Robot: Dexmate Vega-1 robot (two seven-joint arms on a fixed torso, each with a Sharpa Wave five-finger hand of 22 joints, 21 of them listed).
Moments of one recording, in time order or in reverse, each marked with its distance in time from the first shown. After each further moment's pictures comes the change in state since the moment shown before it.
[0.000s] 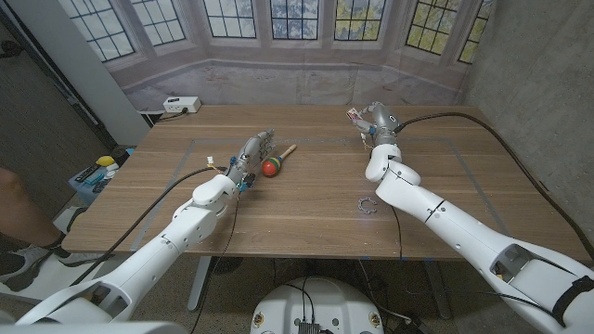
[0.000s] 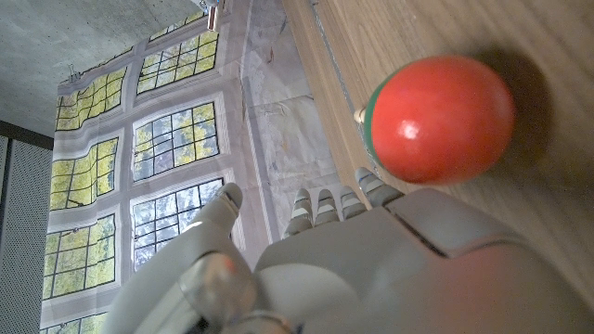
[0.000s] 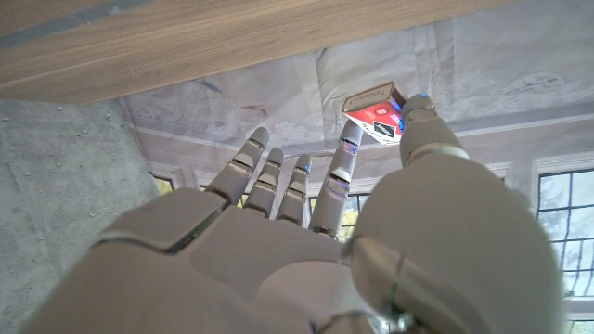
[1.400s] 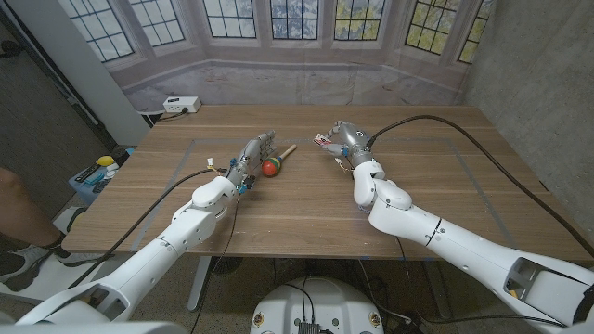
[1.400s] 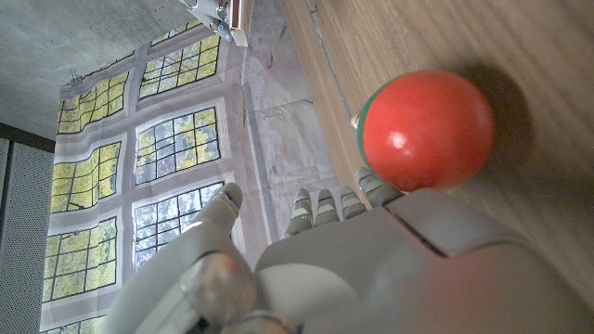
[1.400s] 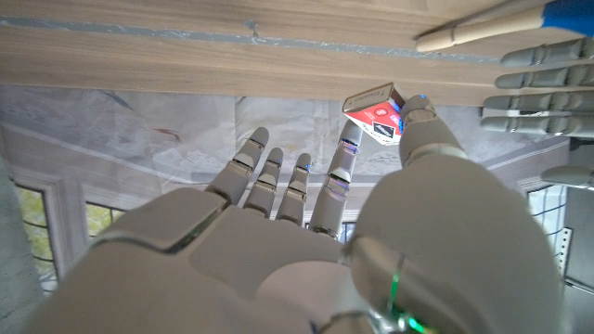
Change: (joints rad) left arm 0.010 0.006 0.001 -0.004 -0.002 -0.005 -0.009; left_hand 0.000 0.000 0.000 0.000 0.000 0.000 0.000 0.000 0.000 0.000 0.000 0.000 0.000 0.000 0.000 0.000 0.000 -0.002 0.002 0.000 0.000; right arm -0.023 -0.082 -0.188 -0.148 -0.201 0.011 0.232; right_hand -0.003 0.005 0.000 0.000 0.000 0.000 0.000 -0.007 0.000 0.011 0.000 -0.004 0.000 0.005 0.005 0.000 0.002 0.000 0.000 0.000 0.000
